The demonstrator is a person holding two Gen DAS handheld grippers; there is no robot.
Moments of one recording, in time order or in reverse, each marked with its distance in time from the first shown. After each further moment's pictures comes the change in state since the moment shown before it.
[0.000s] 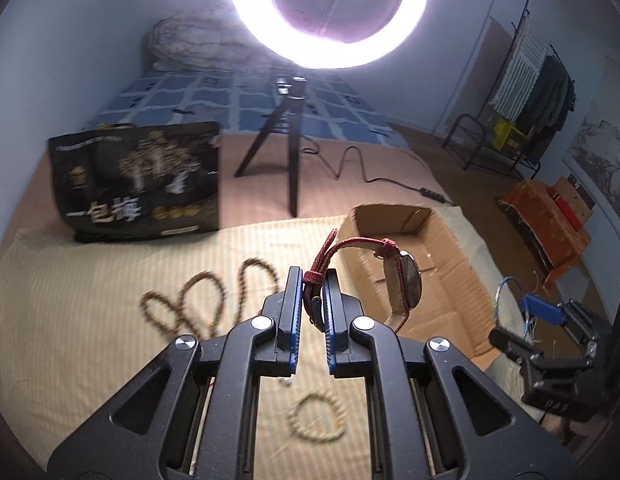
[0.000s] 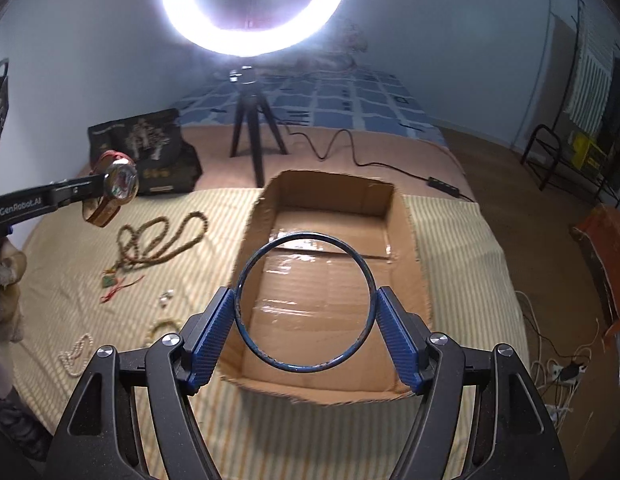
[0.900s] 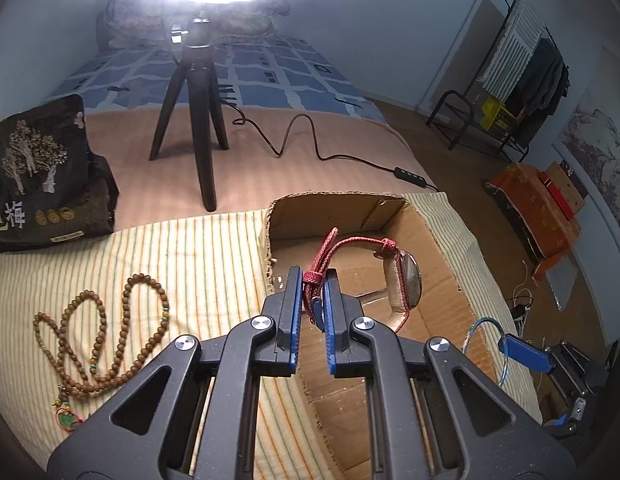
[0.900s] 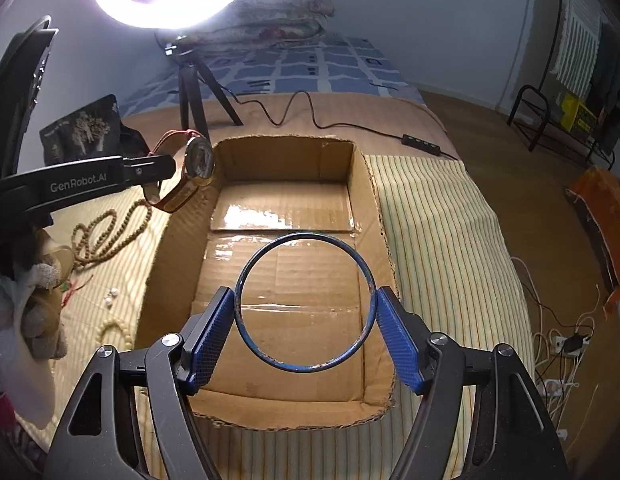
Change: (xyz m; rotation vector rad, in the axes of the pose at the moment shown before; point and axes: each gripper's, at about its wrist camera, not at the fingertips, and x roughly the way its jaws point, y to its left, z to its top) left arm 0.107 -0.069 0.015 0.005 0.090 -0.062; right arm 0.047 -0.046 -0.007 0.092 0.103 -0.035
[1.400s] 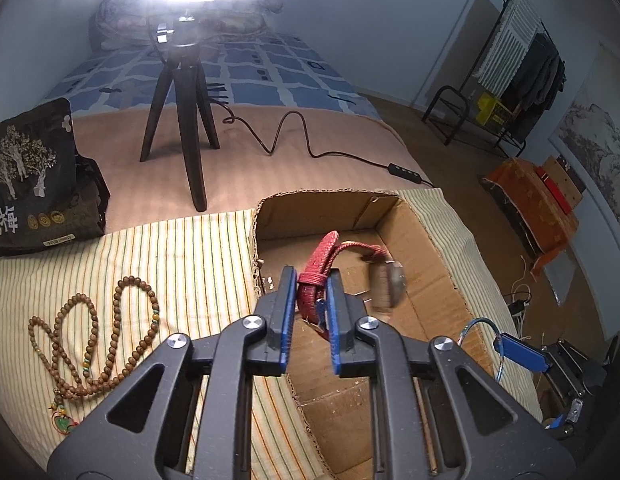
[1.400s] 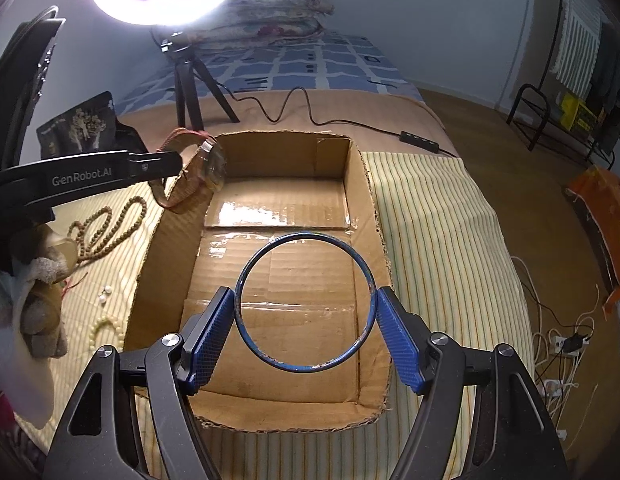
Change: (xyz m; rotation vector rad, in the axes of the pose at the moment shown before) left arm 0.004 -0.008 0.001 0.017 0.009 -0.012; right arm 0.001 -0.002 -0.001 -0.006 0.002 0.000
